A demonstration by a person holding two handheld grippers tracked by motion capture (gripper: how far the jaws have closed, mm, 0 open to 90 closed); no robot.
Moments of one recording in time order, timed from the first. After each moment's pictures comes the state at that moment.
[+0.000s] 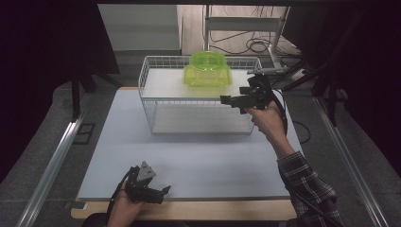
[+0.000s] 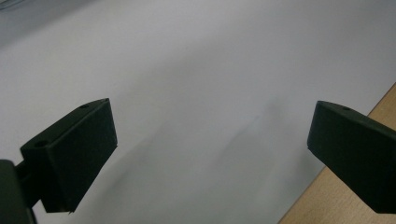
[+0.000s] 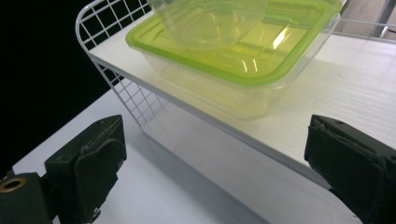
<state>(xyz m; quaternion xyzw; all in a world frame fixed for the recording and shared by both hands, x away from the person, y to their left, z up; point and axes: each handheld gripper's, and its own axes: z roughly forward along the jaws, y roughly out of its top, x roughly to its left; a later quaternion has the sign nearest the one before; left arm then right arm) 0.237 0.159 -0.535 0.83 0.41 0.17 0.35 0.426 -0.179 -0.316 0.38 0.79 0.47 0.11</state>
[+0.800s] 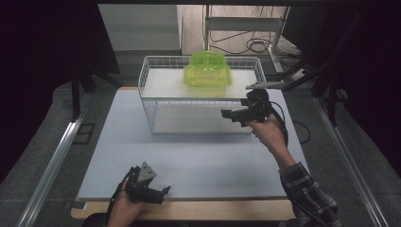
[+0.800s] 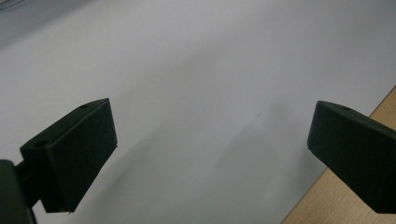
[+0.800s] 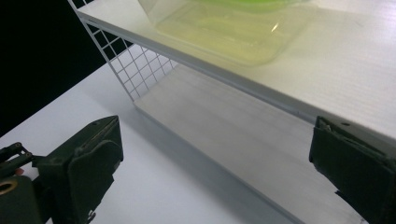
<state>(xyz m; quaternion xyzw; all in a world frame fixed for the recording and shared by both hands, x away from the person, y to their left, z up) 0.237 0.158 -0.536 0.83 0.40 0.17 0.35 0.412 -0.185 -0.348 0.37 0.80 0.45 0.12</state>
